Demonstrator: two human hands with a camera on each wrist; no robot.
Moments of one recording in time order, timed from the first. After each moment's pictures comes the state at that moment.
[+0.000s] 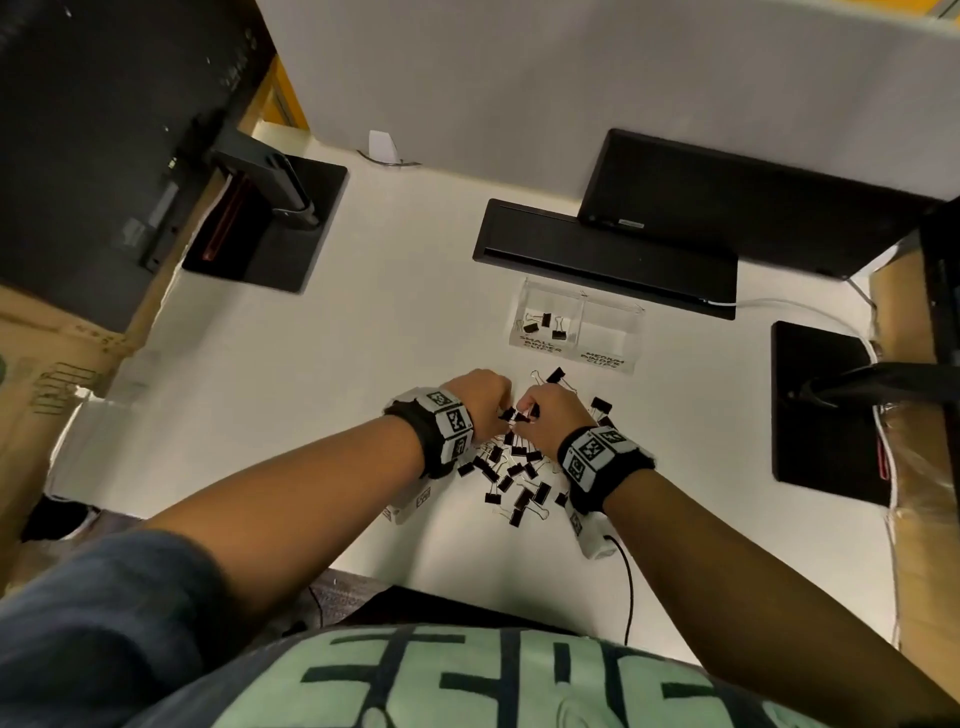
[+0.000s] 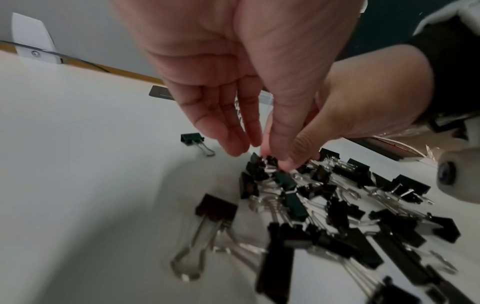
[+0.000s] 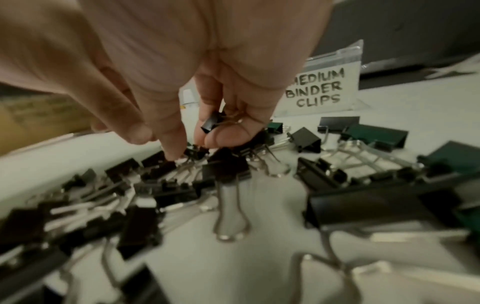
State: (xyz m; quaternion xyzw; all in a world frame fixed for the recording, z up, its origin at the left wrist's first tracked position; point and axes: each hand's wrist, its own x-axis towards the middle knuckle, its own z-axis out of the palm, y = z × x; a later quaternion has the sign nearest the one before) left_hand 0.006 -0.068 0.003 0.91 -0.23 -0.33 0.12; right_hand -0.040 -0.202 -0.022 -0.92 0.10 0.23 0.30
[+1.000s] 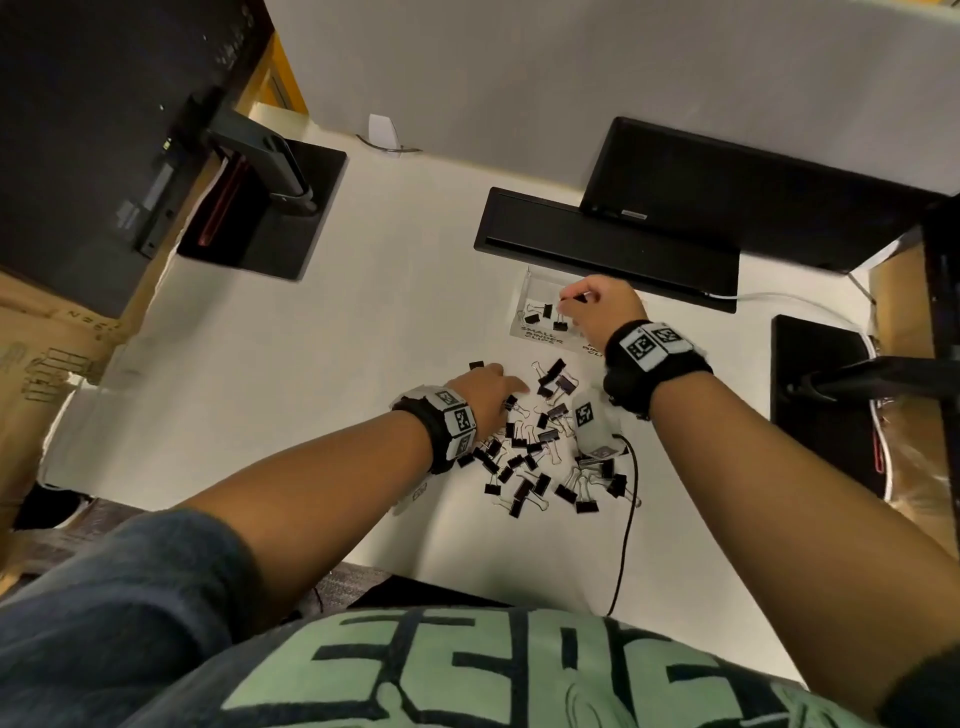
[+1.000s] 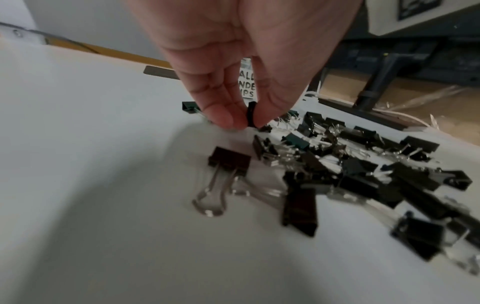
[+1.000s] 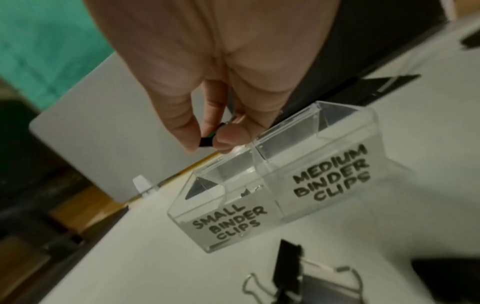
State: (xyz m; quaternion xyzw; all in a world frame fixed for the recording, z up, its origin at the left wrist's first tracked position) left_hand 0.001 -0.066 -0.017 0.89 -0.26 -0.34 0.15; right_hand 0.038 -0.246 0.040 -0.87 0.22 0.11 0.43
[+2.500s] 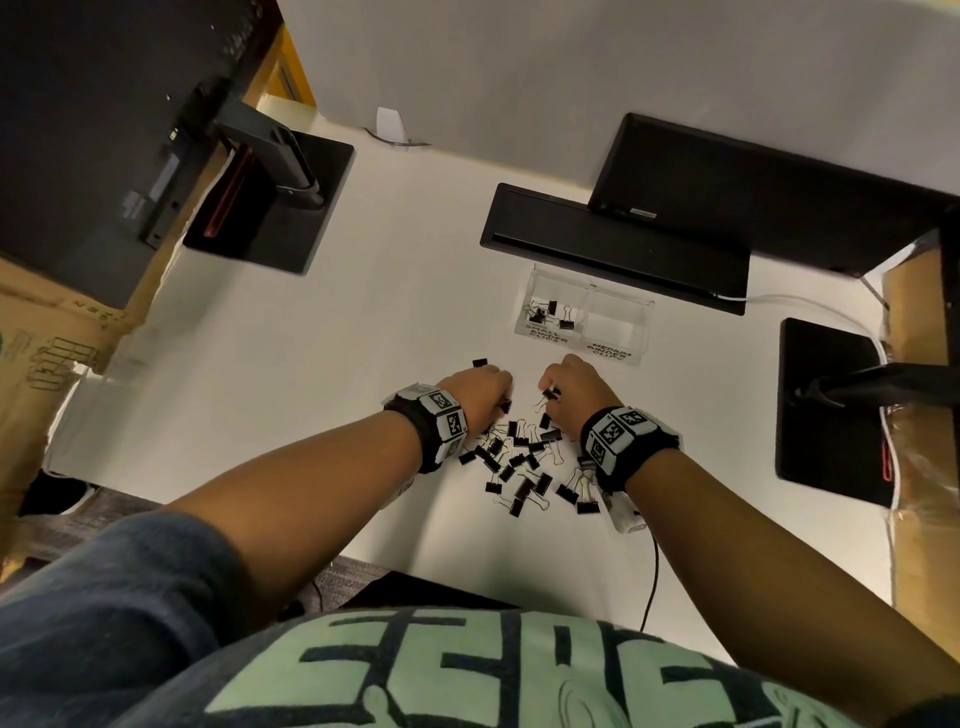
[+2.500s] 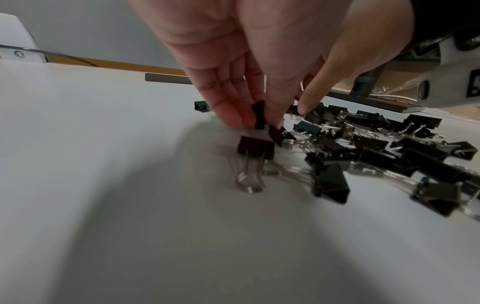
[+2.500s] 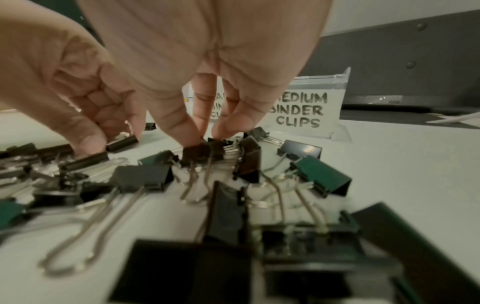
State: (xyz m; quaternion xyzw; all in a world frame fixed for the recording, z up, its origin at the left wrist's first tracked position) left_hand 0.003 -0.057 -0.025 0.90 -0.27 -0.30 0.14; right_hand -0.027 -0.225 -0.020 -0.95 0.03 0.23 0.20
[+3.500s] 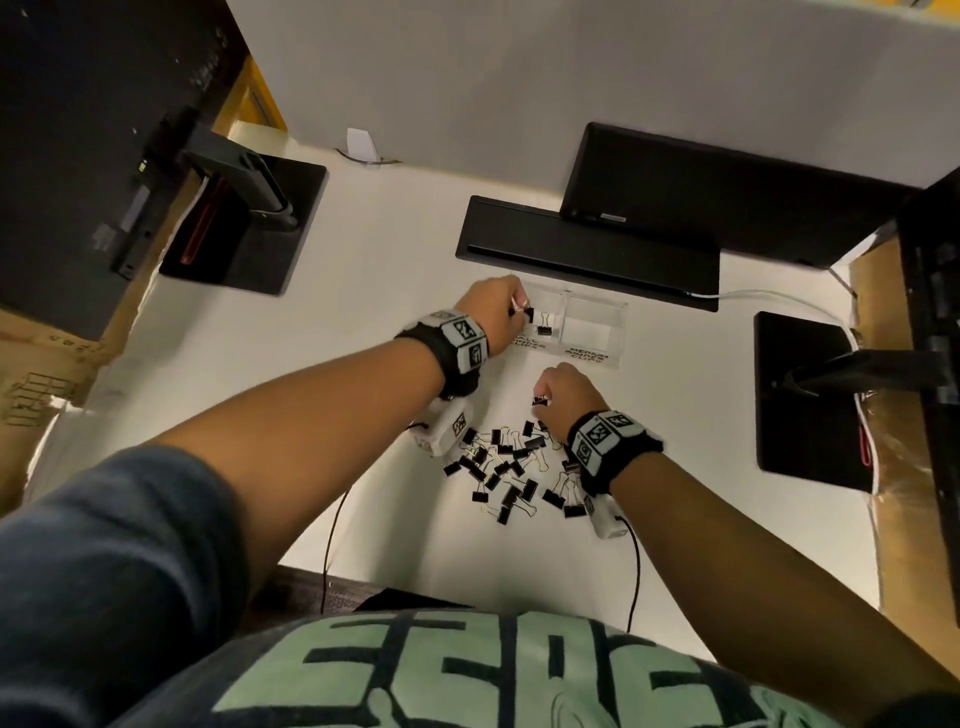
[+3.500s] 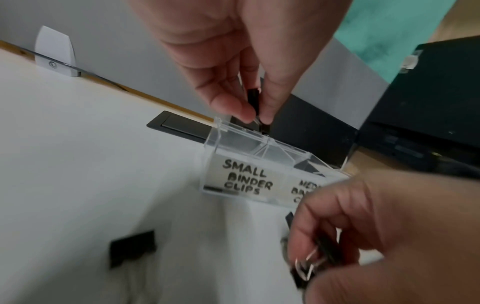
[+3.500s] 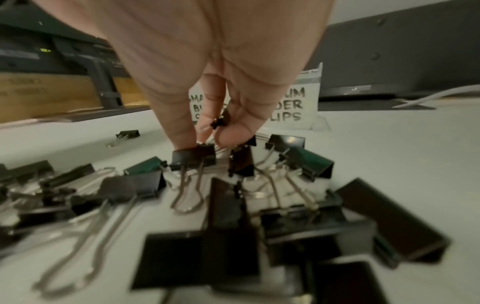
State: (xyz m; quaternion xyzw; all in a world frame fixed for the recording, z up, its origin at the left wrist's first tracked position) left_hand 0.072 -0.108 0.031 0.92 -0.15 -0.18 0.32; right_hand -0.030 -0.231 -0.009 -0.94 0.11 0.23 0.23
